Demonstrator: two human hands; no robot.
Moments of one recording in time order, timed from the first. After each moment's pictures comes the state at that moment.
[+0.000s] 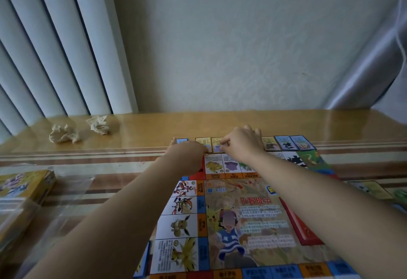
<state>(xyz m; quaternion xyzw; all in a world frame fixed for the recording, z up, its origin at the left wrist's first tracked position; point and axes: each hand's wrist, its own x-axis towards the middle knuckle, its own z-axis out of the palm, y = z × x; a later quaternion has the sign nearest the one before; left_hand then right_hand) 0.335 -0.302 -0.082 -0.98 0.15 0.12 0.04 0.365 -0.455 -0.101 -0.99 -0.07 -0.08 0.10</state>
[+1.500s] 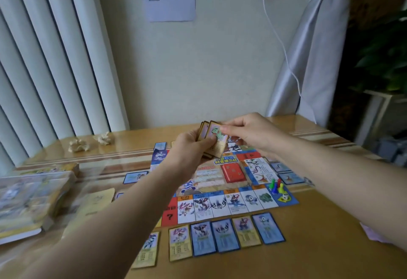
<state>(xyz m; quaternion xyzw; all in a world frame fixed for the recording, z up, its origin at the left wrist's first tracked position) 0.095 -0.385 0.017 -0.66 0.12 0.08 -0.74 0.099 -0.541 0.044 -0.85 -0.09 -0.04 0.52</state>
